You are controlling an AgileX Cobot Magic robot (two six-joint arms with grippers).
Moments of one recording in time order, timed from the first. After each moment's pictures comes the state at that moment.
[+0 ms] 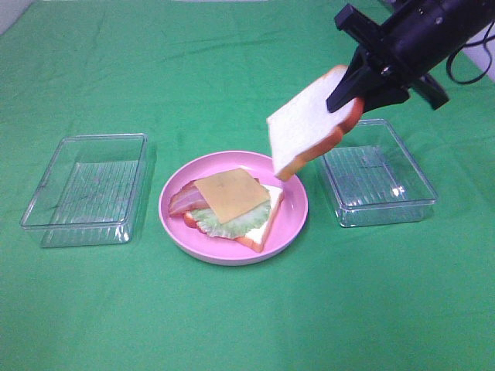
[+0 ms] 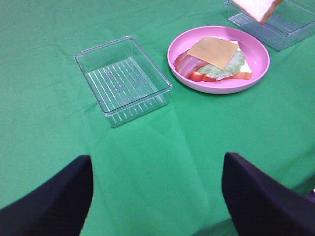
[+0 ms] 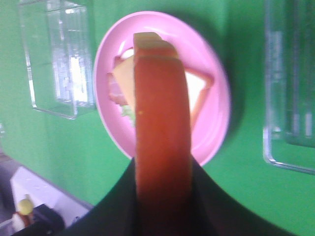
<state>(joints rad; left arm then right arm) -0.42 0.00 -0.50 -0.01 1.05 0.02 0.13 1.84 -1.35 0.82 1.03 -0.22</state>
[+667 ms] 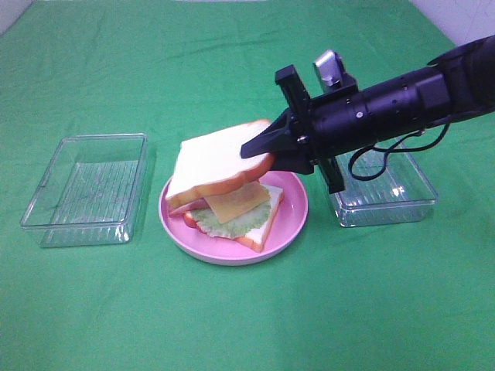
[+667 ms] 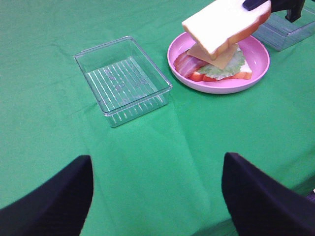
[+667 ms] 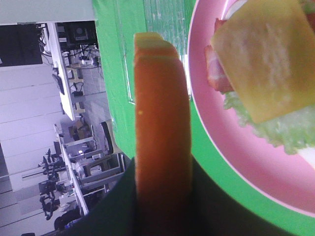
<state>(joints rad) -0.42 0.00 -0.50 -0.01 1.05 0.02 0.27 1.96 -1.04 1.49 0.89 -0.66</state>
